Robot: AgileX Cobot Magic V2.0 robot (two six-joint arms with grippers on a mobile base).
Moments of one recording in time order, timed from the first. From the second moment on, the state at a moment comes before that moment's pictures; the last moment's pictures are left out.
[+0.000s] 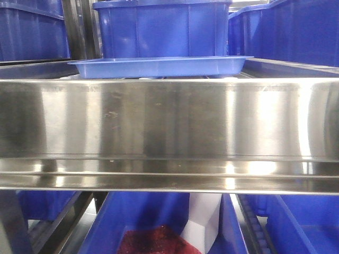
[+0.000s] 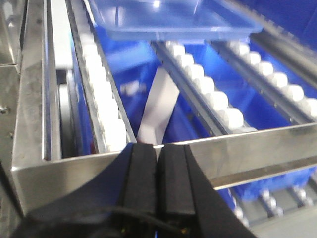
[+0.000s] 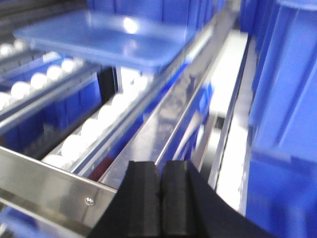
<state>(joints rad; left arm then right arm) -0.47 0.32 -0.51 -0.09 0.60 -0.12 0.44 0.24 -0.47 -0.19 0.56 0.24</state>
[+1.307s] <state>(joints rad) -0.07 -0.01 0.03 -0.07 0.06 -0.07 0.44 0.14 -0.37 -0.21 0.42 0.23</state>
